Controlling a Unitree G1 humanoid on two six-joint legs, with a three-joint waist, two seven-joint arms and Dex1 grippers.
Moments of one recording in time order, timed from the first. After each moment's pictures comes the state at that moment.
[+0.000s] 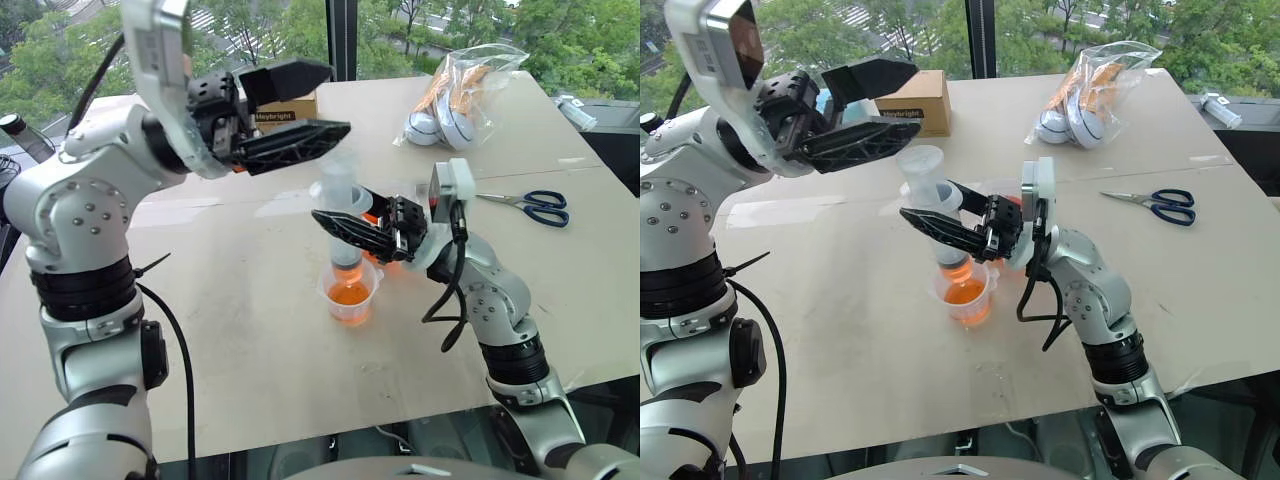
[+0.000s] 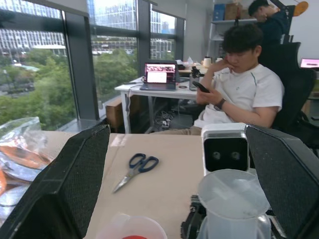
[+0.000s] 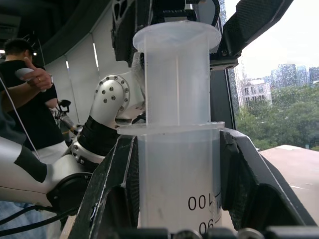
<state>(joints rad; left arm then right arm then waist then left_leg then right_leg) -0.86 0.70 0.19 -0.23 -0.99 0.84 -0.98 -0.50 -0.10 0.17 -0.23 0.71 0.34 0.89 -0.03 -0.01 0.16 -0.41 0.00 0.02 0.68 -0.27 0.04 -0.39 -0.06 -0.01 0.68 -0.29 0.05</state>
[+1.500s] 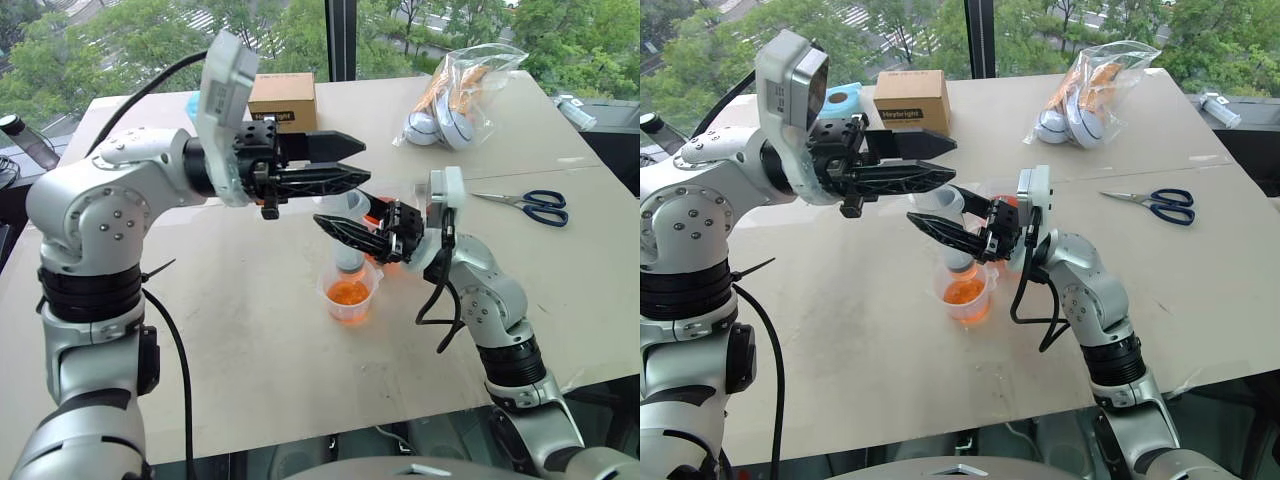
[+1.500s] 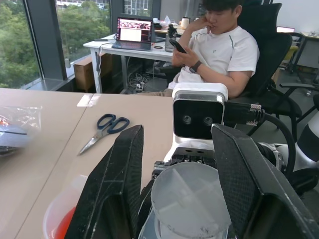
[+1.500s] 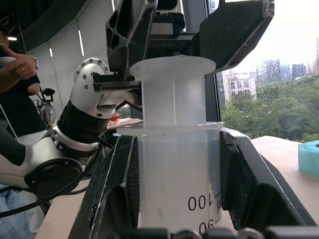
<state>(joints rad) -0.85 0.75 0.10 -0.26 -0.97 0.93 -1.03 -0.48 -0.09 0.17 -0.20 0.63 0.30 0.90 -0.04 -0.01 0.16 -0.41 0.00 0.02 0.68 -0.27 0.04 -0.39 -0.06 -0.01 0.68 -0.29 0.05</state>
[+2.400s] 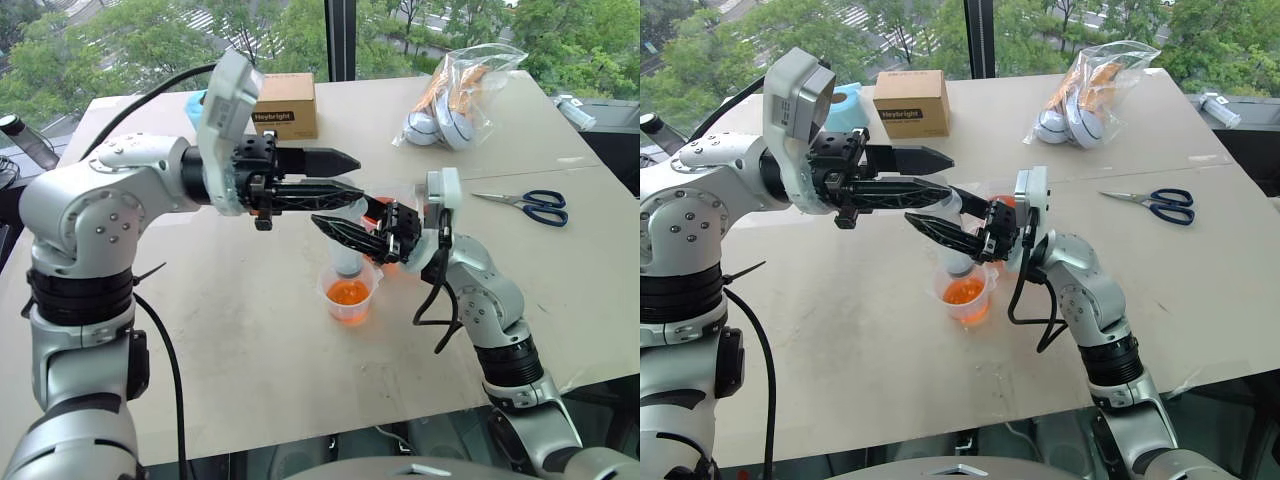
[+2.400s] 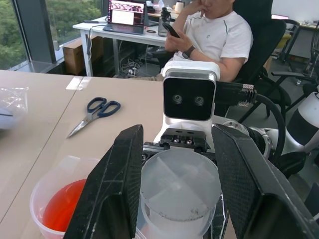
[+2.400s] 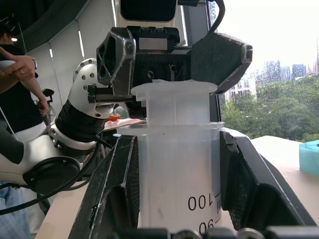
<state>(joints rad) -0.82 0.80 0.07 -0.27 -0.94 0.93 -1.09 -0.48 -0.08 0.18 -0.19 0.62 0.29 0.90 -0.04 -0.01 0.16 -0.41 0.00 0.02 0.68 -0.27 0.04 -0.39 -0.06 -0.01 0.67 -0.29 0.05</state>
